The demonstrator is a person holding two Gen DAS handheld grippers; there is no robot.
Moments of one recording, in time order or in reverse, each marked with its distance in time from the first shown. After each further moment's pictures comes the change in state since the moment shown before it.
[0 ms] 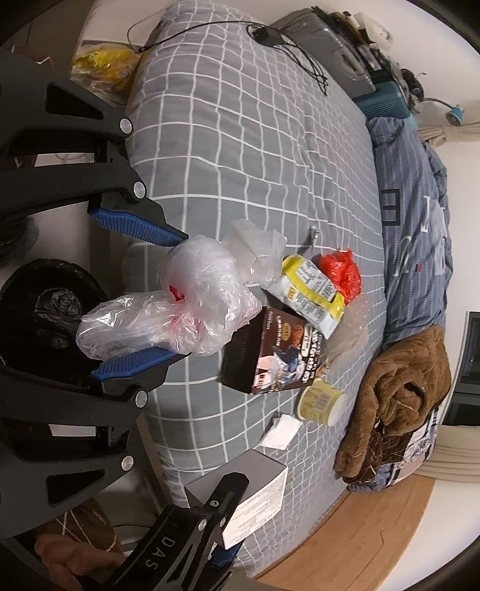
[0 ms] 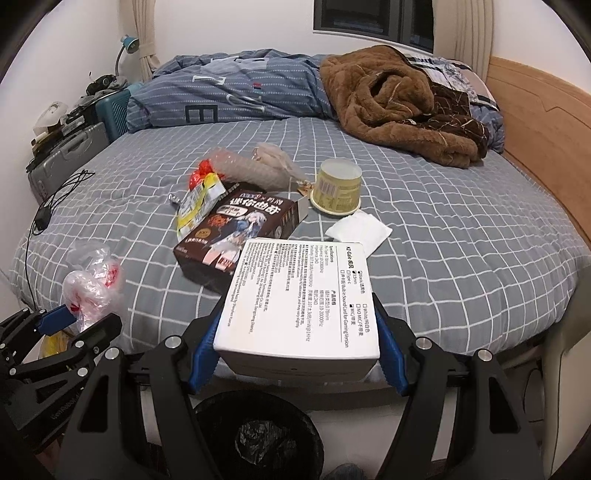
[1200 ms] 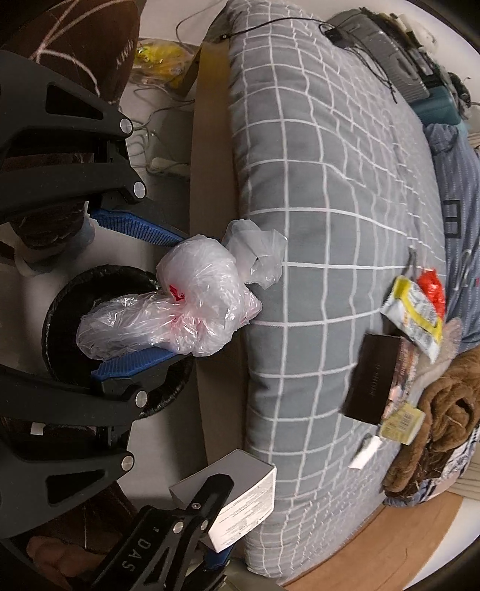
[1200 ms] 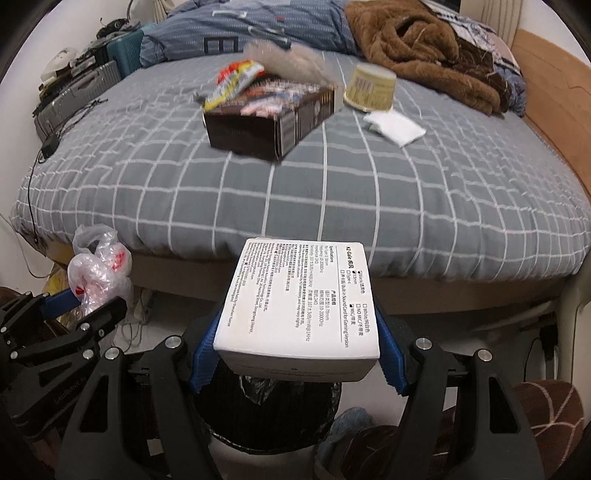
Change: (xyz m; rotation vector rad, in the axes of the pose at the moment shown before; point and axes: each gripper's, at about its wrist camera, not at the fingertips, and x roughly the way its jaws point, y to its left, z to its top) left arm 0.026 0.026 -0.093 -0.031 0.195 0.010; right arm 0.026 0.034 -0.095 -0.049 0.236 0.028
